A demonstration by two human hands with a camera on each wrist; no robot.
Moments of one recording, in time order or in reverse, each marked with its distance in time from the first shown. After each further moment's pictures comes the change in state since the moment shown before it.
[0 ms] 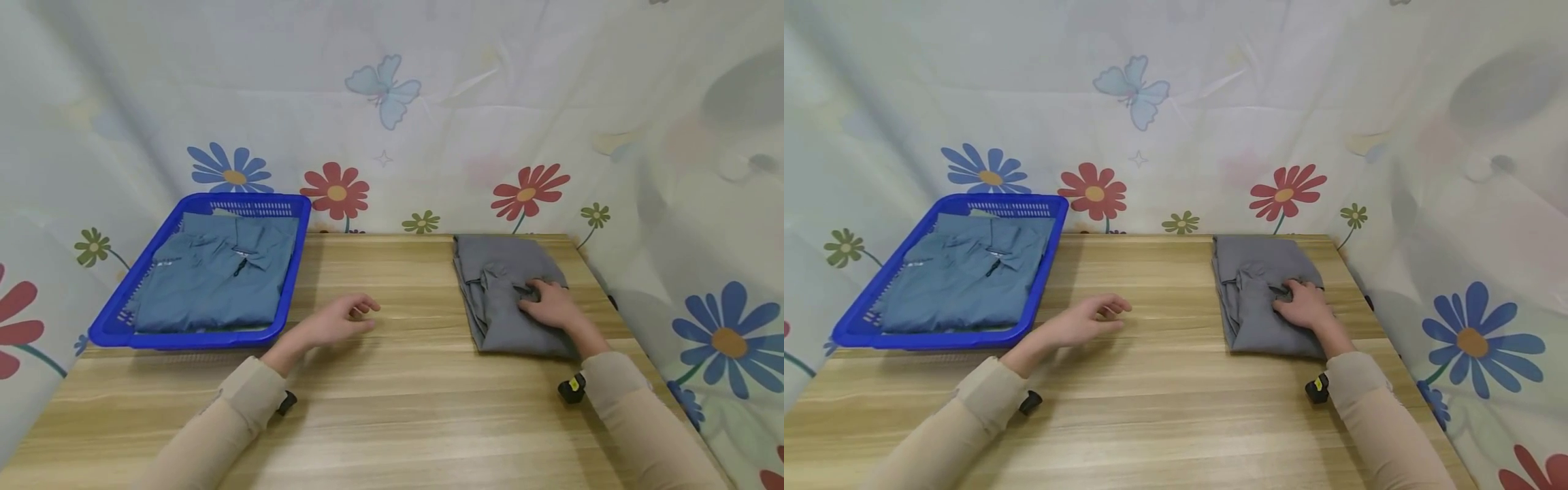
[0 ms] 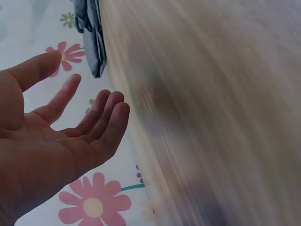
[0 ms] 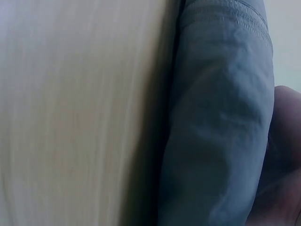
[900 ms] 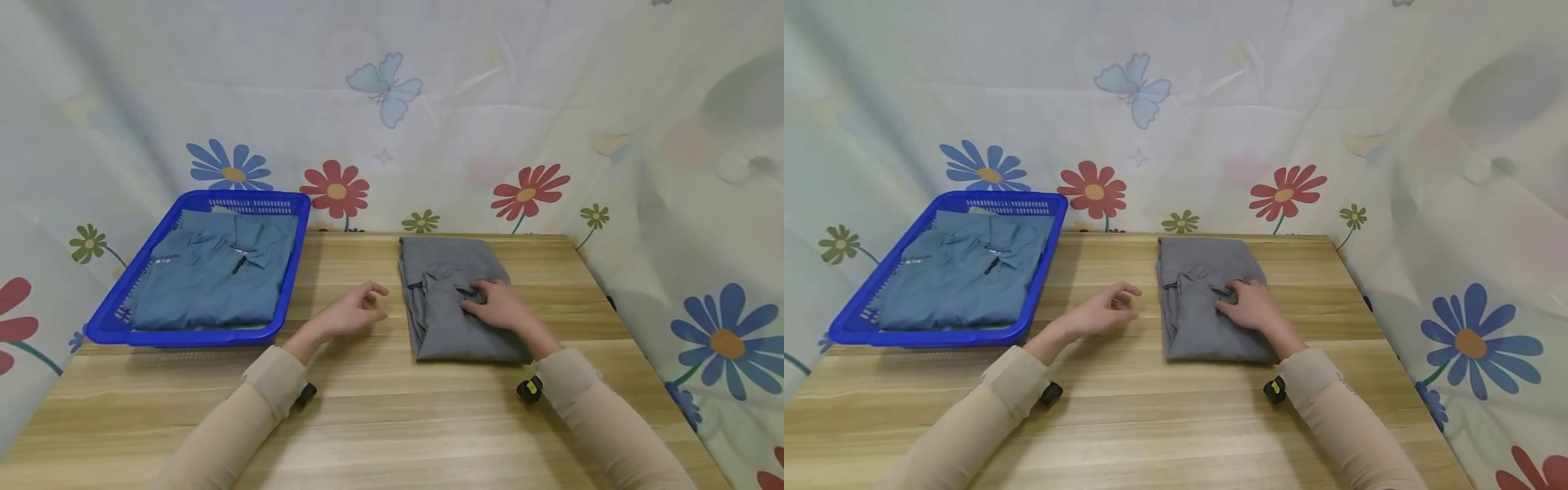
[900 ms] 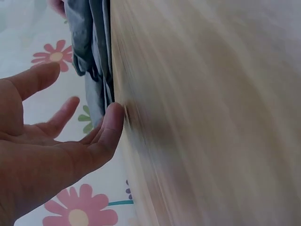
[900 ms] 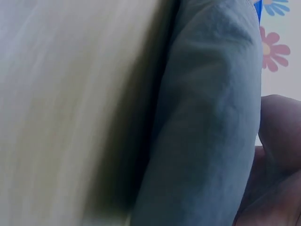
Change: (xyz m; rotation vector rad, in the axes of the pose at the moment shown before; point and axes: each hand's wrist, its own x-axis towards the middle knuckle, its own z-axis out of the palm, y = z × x) left_hand 0.028 0.002 0.012 -0.103 0.046 -0.167; right_hand 0.011 -0.088 0.031 0.011 -0.014 -0.167
